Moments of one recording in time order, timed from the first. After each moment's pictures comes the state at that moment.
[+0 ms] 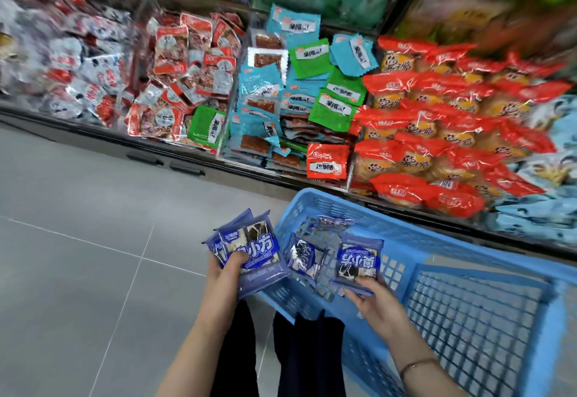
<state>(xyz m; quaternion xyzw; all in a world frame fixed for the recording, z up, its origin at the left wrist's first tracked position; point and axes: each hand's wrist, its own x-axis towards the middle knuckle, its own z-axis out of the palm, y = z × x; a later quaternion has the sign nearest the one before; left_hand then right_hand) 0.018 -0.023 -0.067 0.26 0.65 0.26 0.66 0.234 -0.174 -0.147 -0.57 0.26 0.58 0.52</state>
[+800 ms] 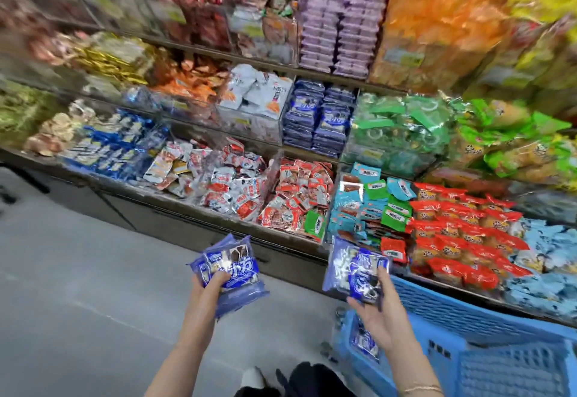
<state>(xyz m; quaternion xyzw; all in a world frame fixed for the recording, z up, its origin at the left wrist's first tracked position) -0.220 0.107 0.088 0.33 0.58 0.35 0.66 0.048 -0.016 0.093 -0.52 0.09 0.53 0.66</state>
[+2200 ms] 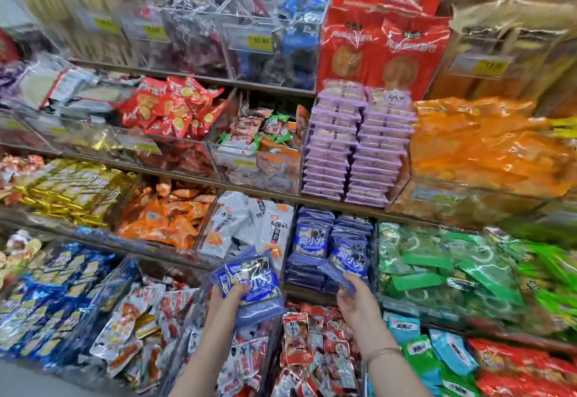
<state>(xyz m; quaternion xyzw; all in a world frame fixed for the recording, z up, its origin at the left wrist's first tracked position) -0.061 0.444 0.129 0.39 0.46 0.34 0.72 0.168 0.374 0.107 -0.50 0.18 0.46 0.71</state>
